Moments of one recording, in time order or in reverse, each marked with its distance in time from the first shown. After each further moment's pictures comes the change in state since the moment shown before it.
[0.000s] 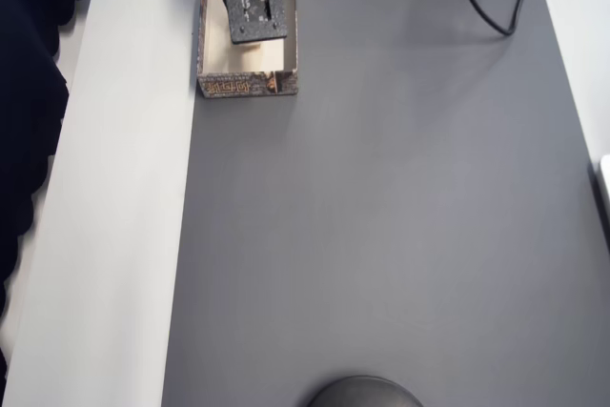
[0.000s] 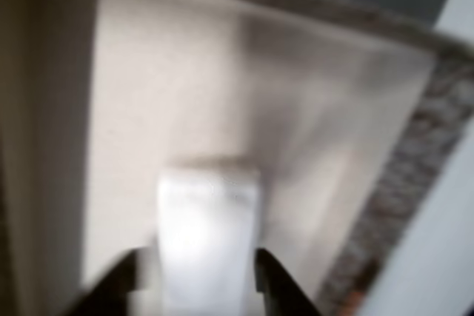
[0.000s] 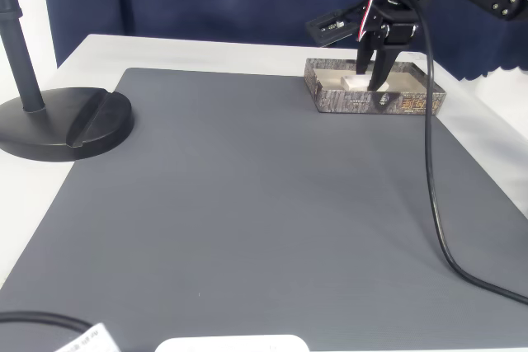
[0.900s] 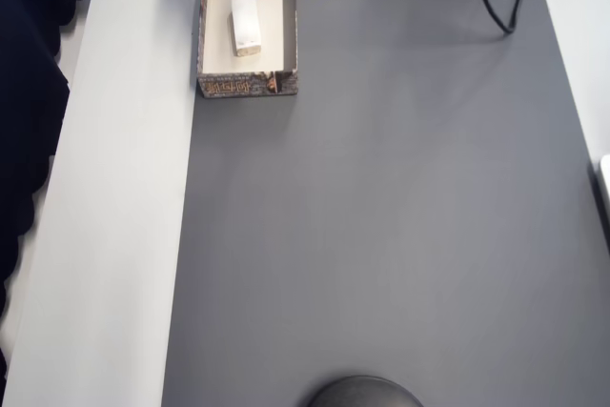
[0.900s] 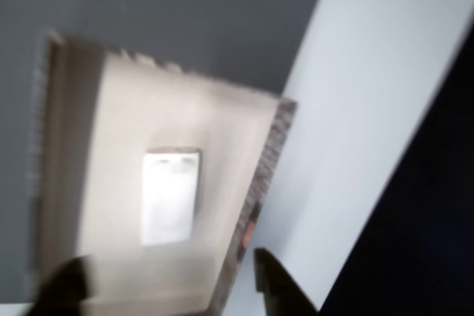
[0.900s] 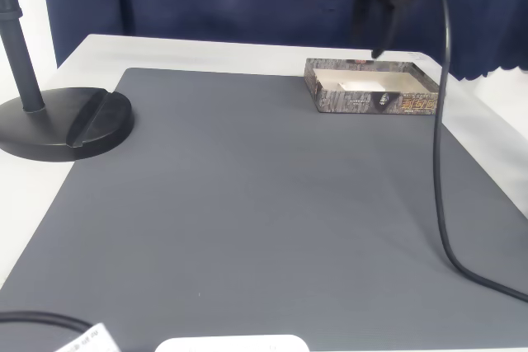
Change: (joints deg) arm -5.2 23.3 14.8 -0.2 -4.7
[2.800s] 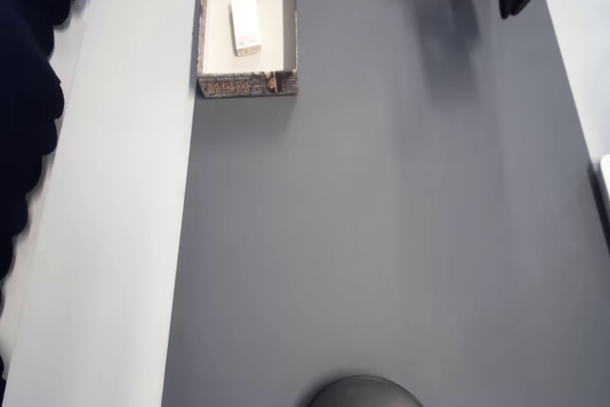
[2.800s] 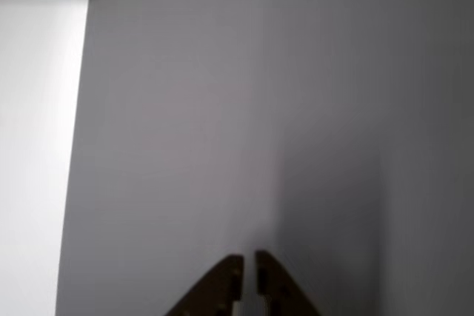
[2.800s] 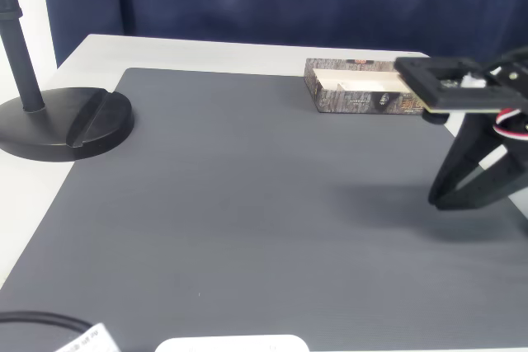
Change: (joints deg) arm -61.9 110.9 126.1 -23.9 -73.6
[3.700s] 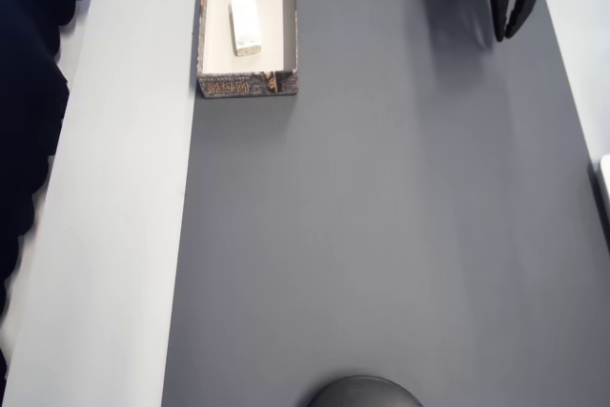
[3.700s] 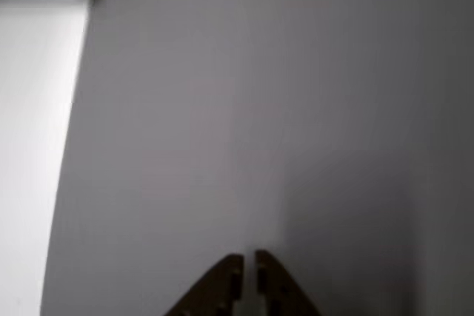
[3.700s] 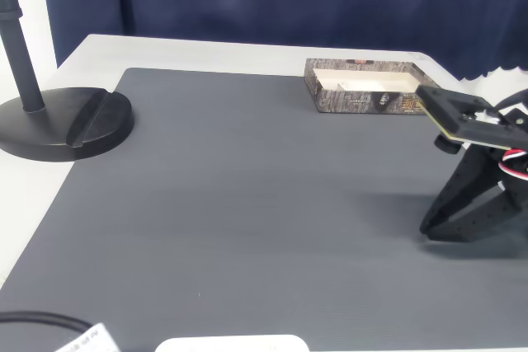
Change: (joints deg) arm -1.9 23.2 16.3 1.2 -3.7
